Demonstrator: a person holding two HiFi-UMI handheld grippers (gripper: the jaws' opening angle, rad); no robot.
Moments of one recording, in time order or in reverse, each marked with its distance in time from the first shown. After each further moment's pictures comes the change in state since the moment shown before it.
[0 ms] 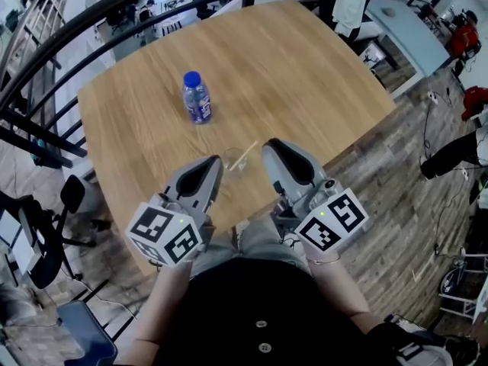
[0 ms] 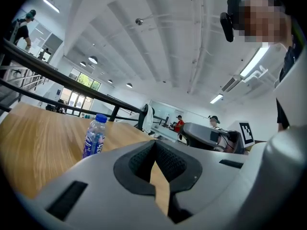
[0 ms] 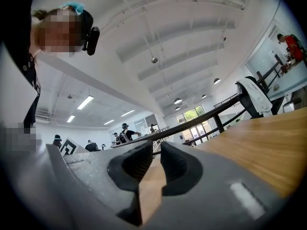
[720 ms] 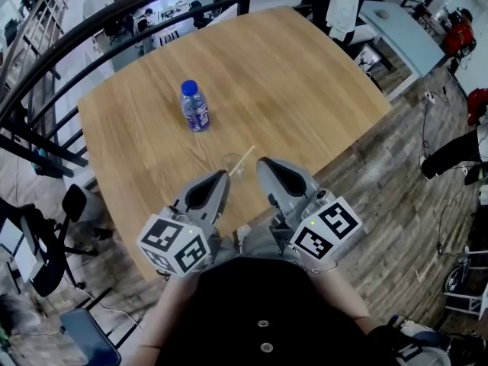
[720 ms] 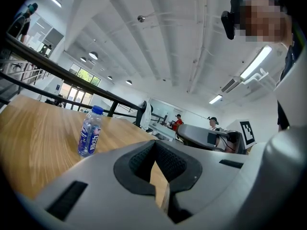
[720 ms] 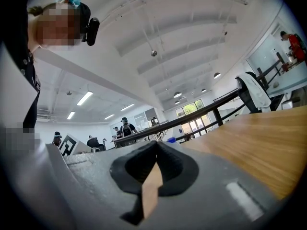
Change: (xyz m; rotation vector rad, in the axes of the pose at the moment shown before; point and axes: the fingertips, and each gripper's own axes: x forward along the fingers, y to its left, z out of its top) left arm -0.001 -0.017 -0.017 -0.031 0.026 -0.027; right arm -0.009 0.013 -0.019 0.004 0.079 0.000
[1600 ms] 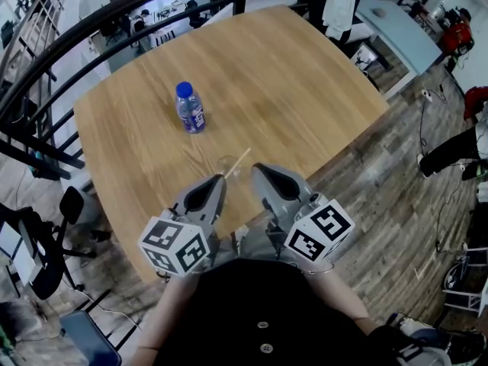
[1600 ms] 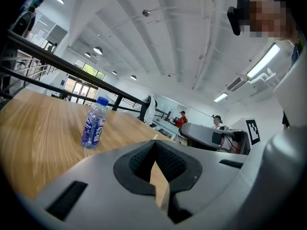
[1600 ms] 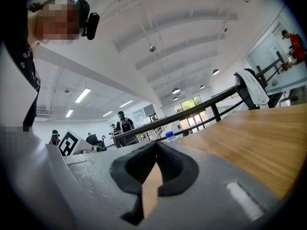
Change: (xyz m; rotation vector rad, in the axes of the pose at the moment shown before) left arm 0.007 0.011 -0.018 -0.047 0.061 0.045; right arm 0.002 -0.006 -0.016 0.008 0.049 -0.018
